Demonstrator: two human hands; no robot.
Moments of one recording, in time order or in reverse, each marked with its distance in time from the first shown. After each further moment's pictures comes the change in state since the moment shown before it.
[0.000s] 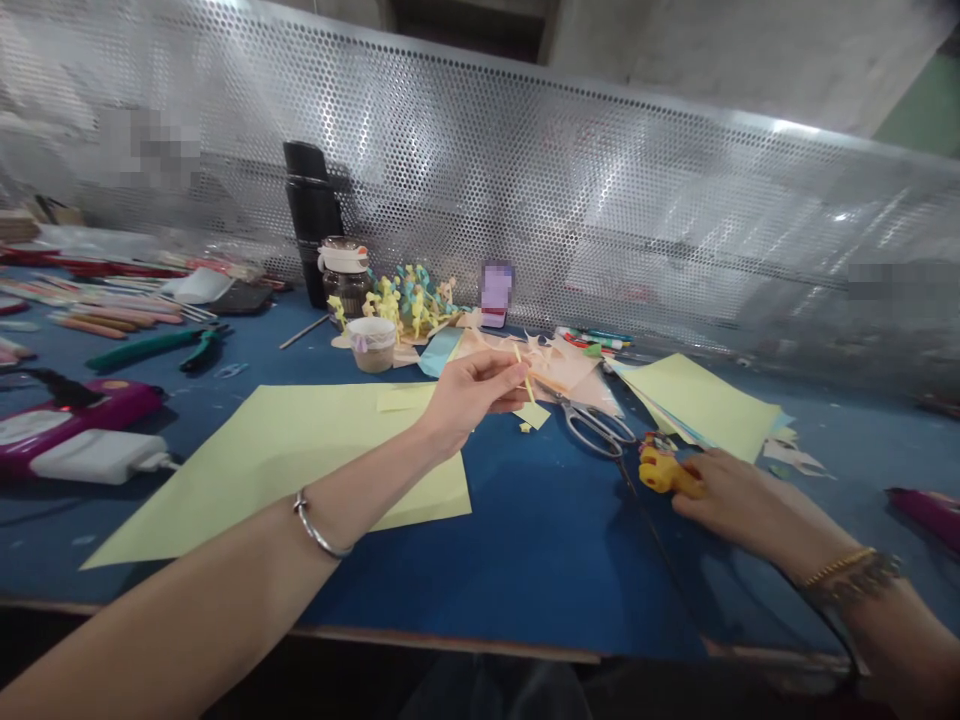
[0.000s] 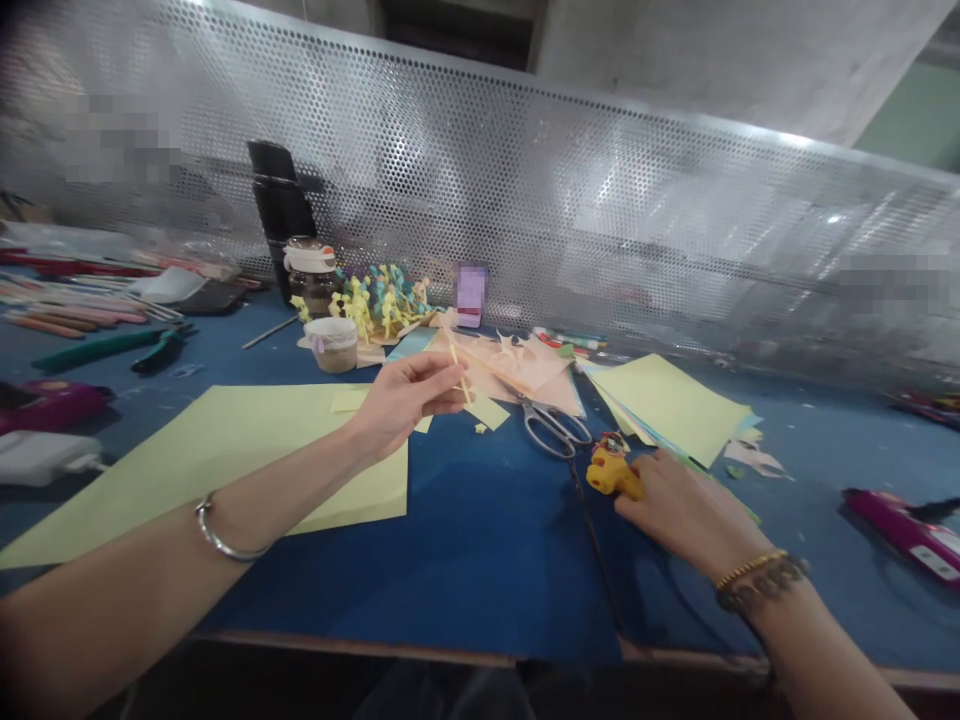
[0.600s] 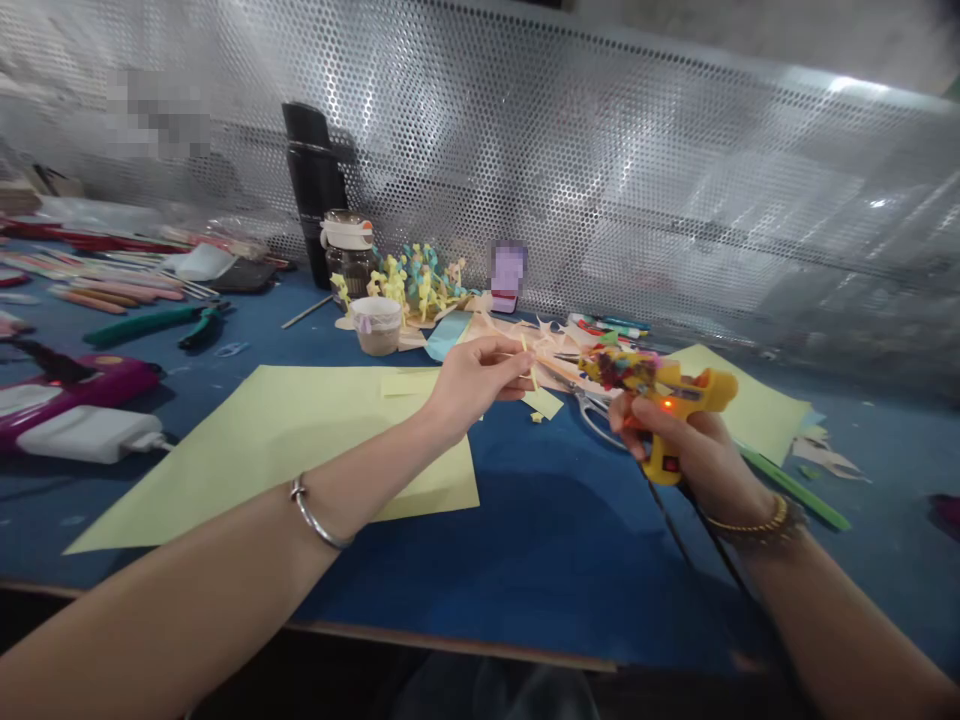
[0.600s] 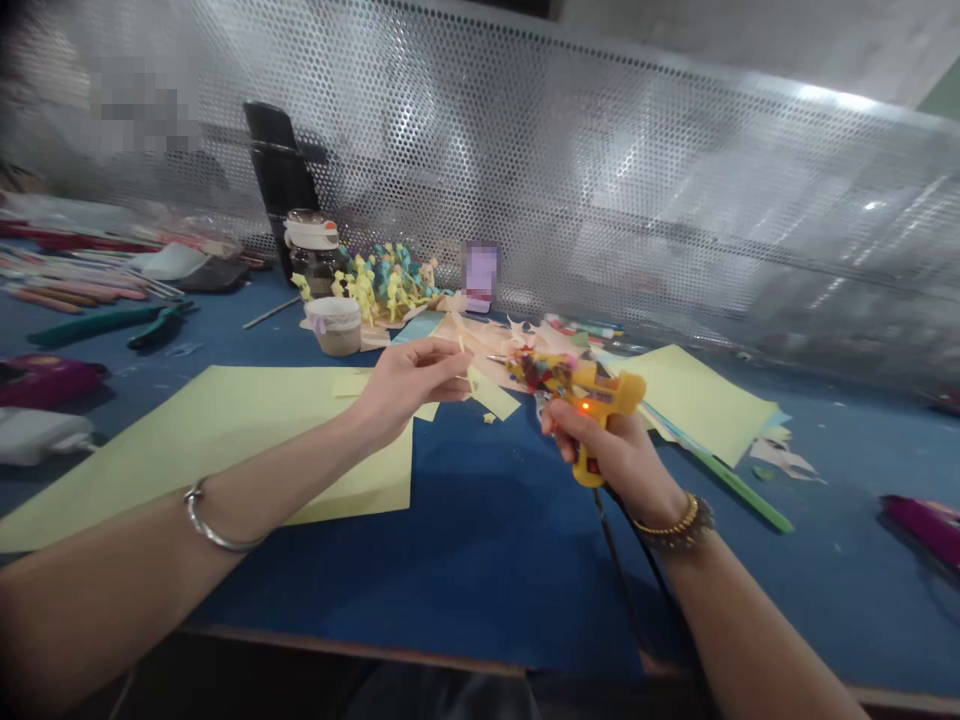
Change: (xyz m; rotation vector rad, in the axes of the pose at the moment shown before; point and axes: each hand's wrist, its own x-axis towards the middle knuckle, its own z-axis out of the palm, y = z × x) left_hand 0.005 -0.005 -0.003 0.102 0.109 -0.020; right_hand 0.032 -0.088 -0.019 1.341 0.004 -0.207
